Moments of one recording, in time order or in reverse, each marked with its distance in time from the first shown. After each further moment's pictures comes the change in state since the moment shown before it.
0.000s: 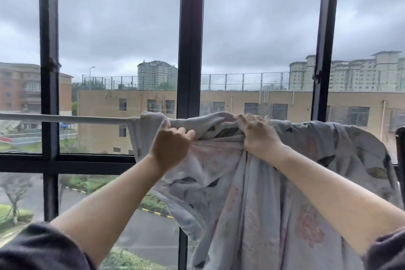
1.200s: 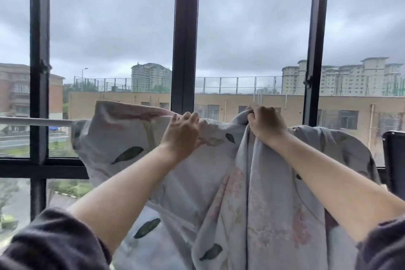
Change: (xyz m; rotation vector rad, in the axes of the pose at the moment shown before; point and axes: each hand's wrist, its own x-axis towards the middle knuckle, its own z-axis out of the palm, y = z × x) left_hand 0.046 0.014 -0.007 -0.186 -0.136 -0.103; right_hand 0.018 0.025 -0.032 0.117 0.232 0.173
